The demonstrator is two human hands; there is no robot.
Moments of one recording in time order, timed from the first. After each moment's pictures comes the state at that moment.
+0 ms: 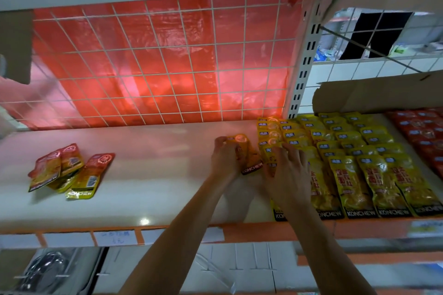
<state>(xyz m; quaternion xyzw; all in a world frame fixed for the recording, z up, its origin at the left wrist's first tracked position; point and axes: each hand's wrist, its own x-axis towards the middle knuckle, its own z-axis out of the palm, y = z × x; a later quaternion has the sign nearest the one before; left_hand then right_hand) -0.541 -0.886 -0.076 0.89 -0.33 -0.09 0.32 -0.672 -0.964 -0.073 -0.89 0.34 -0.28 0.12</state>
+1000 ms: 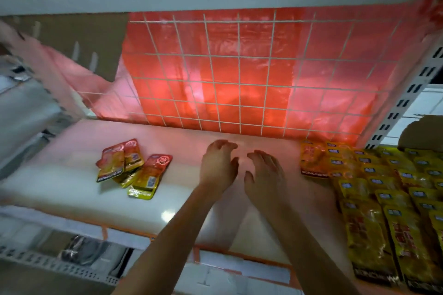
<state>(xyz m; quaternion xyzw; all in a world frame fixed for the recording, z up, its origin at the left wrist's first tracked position) -0.441 -0.771 -0.067 0.92 -0.29 0.05 0.25 -0.534 -0.863 -0.060 -0.93 0.18 -0.22 0.24</state>
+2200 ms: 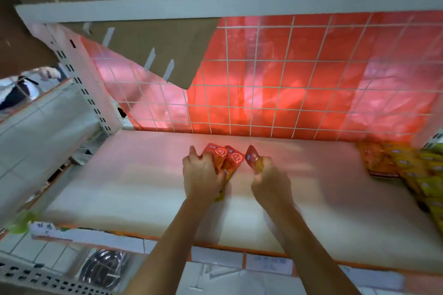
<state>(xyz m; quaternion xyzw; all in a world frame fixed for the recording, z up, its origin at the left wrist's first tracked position) -0.348 -0.604 -0.079 0.96 -0.19 0.08 0.18 -0.452 -0.723 -0.049 -0.87 0.32 -0.15 0.34</state>
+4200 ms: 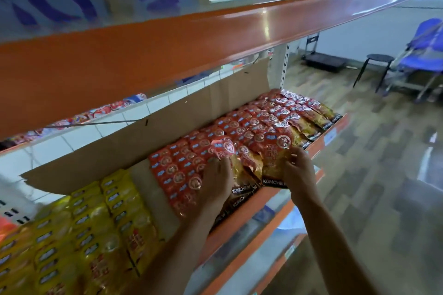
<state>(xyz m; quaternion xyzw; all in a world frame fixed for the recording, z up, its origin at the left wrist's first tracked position) -0.905 -1.275 -0.027 0.72 -0.41 -0.31 0.47 -1.062 -1.331 -0.042 -0.49 0.58 -0.50 0.42</state>
